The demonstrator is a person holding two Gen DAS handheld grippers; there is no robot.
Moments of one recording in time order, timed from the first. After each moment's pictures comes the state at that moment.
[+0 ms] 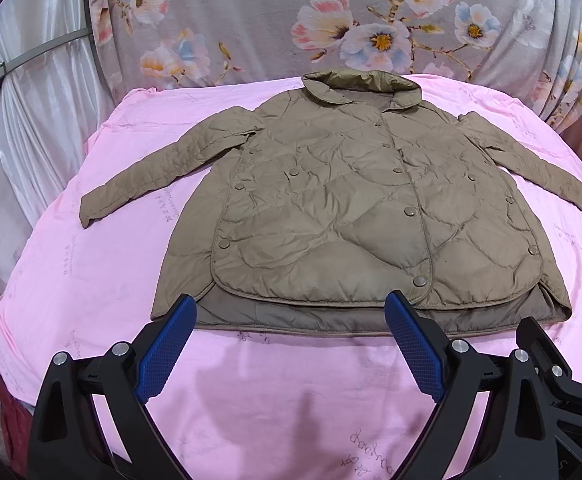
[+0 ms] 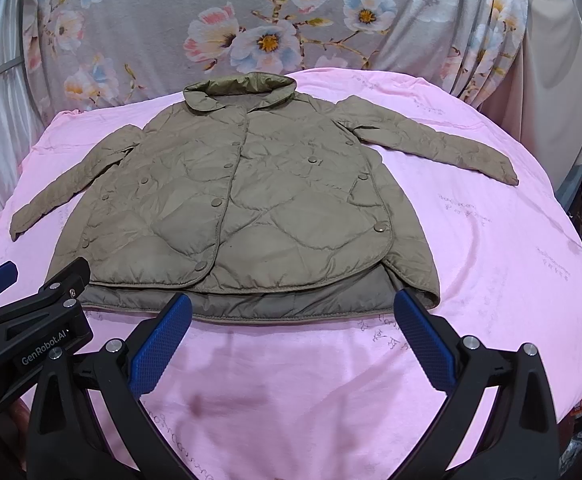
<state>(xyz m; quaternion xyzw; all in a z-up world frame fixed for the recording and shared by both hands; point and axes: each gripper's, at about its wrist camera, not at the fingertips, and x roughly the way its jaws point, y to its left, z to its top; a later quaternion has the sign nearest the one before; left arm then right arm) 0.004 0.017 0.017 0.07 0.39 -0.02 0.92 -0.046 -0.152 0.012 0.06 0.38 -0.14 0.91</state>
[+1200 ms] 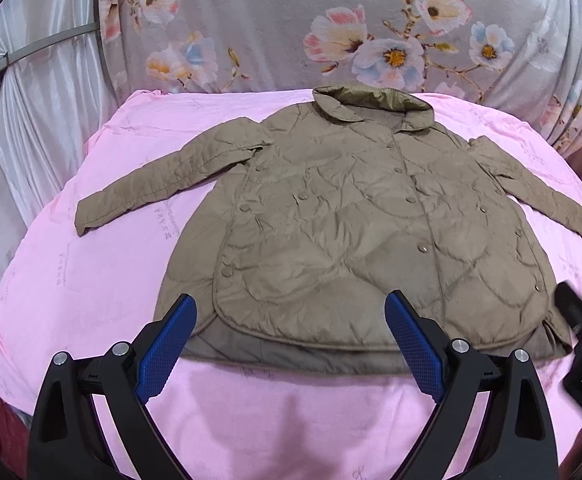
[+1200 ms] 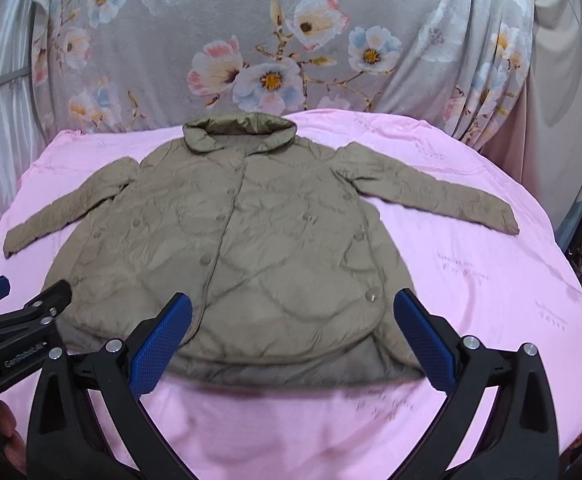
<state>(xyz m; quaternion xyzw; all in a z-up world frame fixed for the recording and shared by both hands) 0.038 0.024 0.021 0.04 0.38 -0.01 0.92 -0.005 -0.181 0.043 0.01 0.31 -0.15 0.94</state>
